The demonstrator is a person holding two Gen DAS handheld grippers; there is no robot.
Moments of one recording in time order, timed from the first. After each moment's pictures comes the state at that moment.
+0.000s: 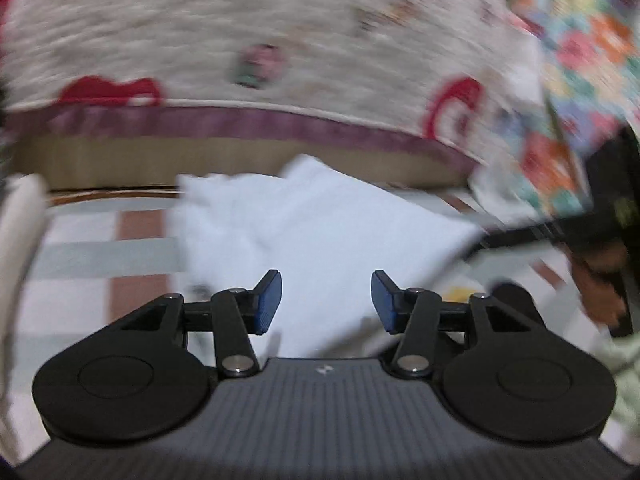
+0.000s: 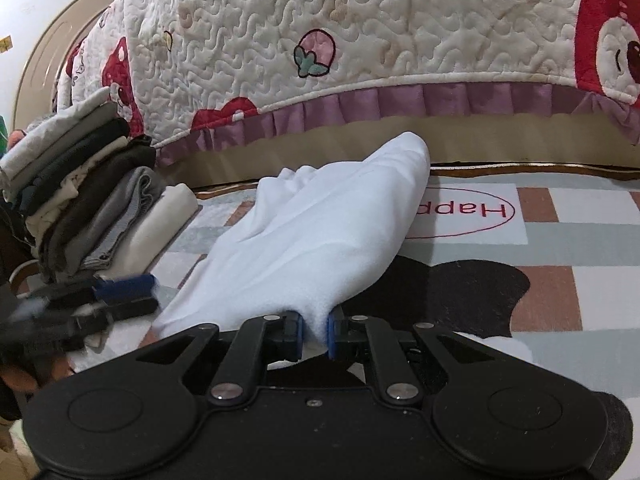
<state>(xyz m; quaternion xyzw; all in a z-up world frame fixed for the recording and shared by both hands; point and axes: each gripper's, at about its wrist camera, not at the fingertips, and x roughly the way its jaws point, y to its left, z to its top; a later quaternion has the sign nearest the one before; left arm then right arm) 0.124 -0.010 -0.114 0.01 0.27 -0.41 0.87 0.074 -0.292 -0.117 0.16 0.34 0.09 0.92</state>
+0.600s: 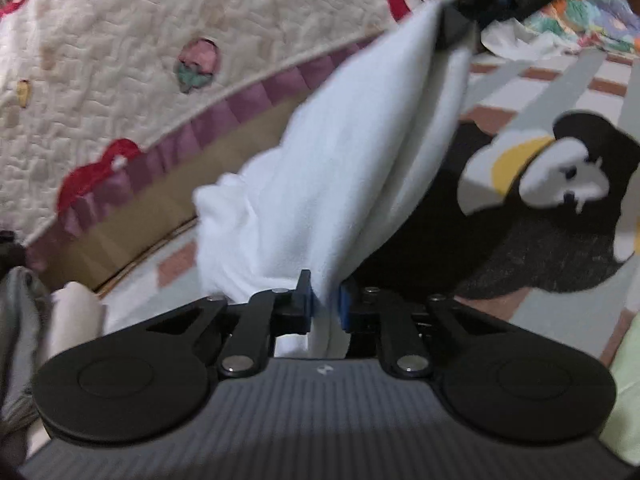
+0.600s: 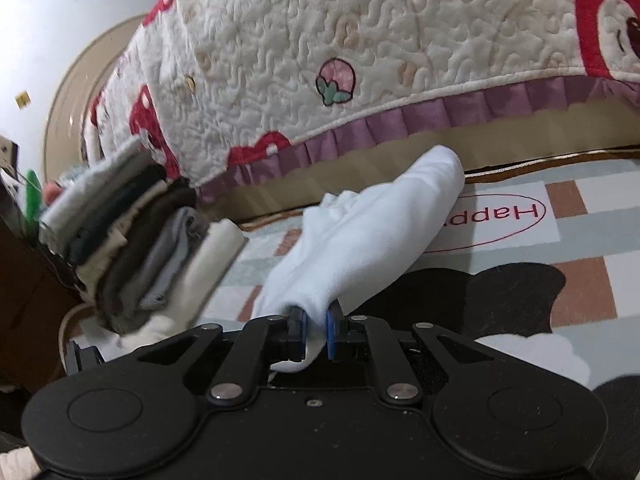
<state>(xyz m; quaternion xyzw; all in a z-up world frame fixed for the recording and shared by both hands) 0.097 -0.057 -0.152 0.28 0.20 -0.32 0.88 0.058 -0.296 -0.094 0.25 0.30 0.13 0.91</state>
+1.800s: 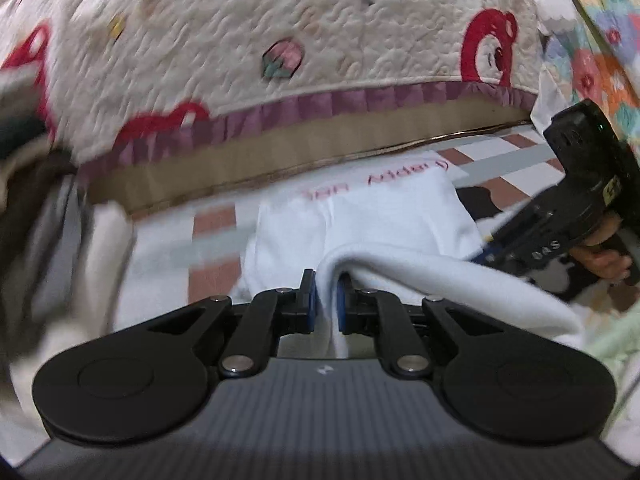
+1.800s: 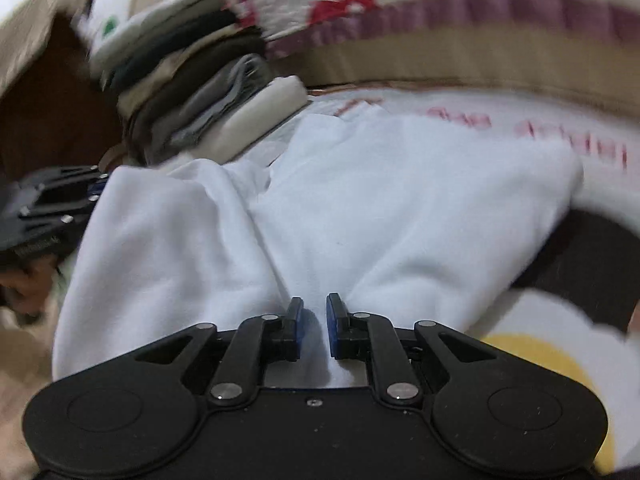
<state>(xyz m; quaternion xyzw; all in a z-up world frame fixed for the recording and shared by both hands) 0.069 -0.046 -0.090 0.16 0.26 -0.27 0.91 0.122 -0.324 -0.195 0.14 0.41 0.33 0.84</state>
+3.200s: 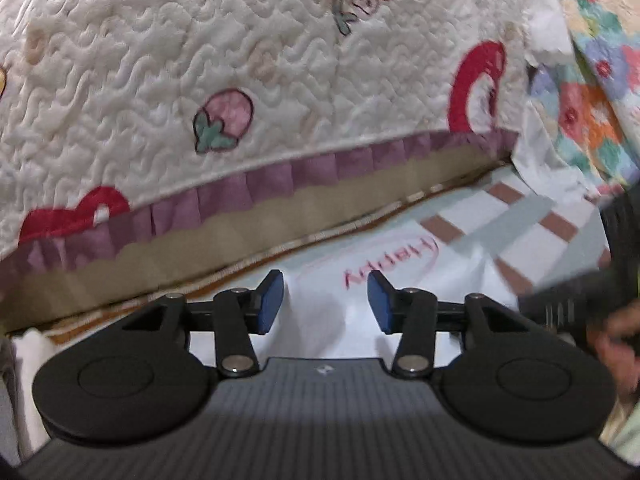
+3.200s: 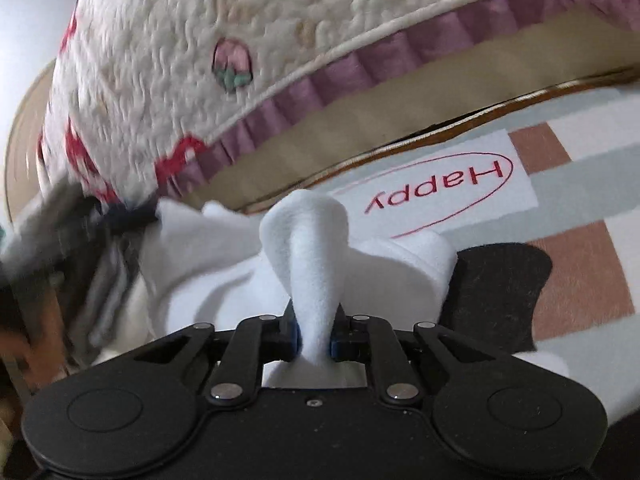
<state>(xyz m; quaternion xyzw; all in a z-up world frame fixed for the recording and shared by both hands) 0.201 -0.107 -0.057 0.13 0.26 -0.38 0.88 0.133 -0.346 -0.162 0.32 0.32 0.09 0.89</state>
